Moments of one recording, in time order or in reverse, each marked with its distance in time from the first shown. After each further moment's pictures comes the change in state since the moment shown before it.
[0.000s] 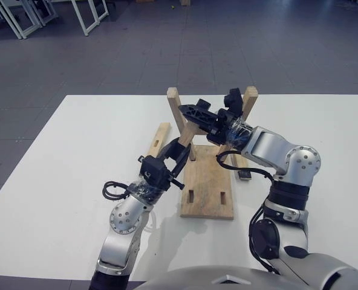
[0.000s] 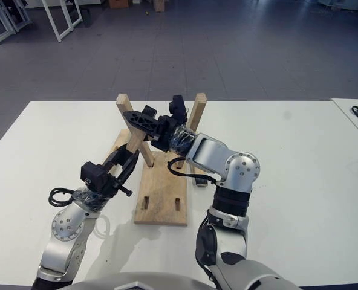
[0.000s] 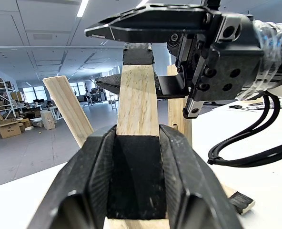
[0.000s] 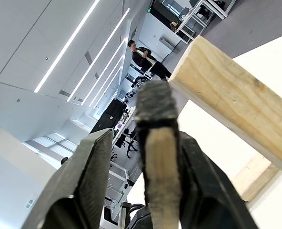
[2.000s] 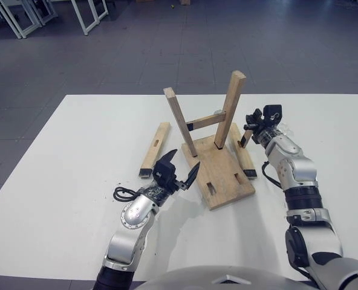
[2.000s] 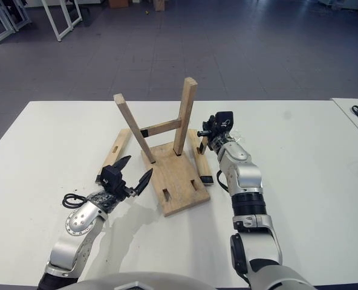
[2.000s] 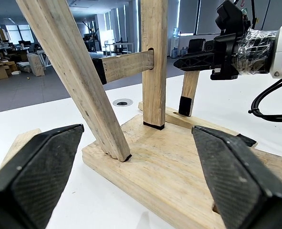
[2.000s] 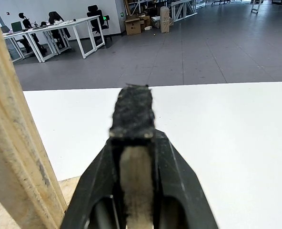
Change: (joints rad) left arm -0.019 -0.020 -0.018 0.106 0.010 0.205 0.023; right arm 0.088 -0.325 0.276 0.388 -1.012 -0.885 0.226
